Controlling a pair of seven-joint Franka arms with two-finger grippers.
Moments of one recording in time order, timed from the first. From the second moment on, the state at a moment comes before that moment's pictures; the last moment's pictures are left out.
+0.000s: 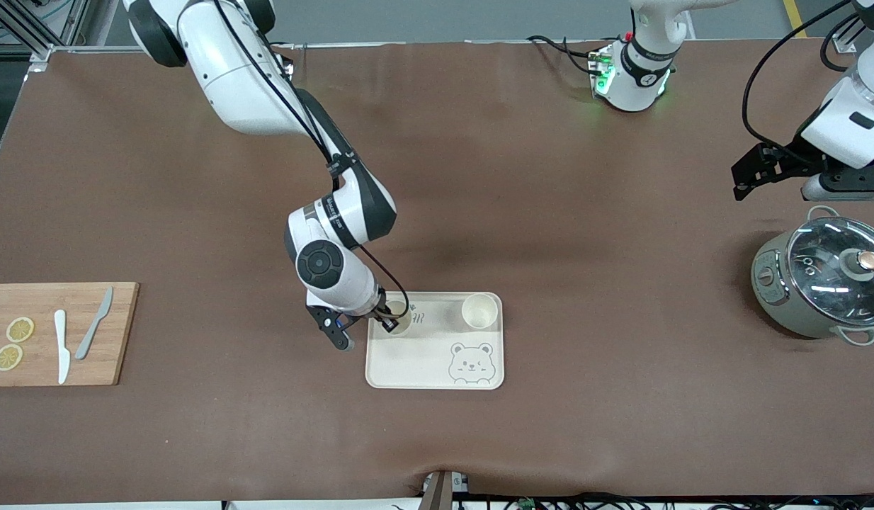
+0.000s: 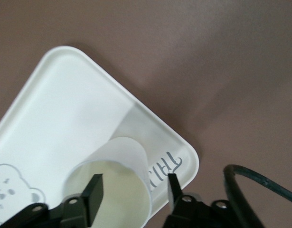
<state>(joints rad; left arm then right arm) 0.10 -0.05 -0.22 -1.67 0.05 1.69 -0.07 0.59 0.82 -0.10 -1.28 0.22 2.16 1.27</state>
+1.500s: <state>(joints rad) 0.15 -0.02 -0.22 -1.63 0.00 1.68 0.02 0.21 0.36 -0.17 -1.29 0.19 1.51 0.70</state>
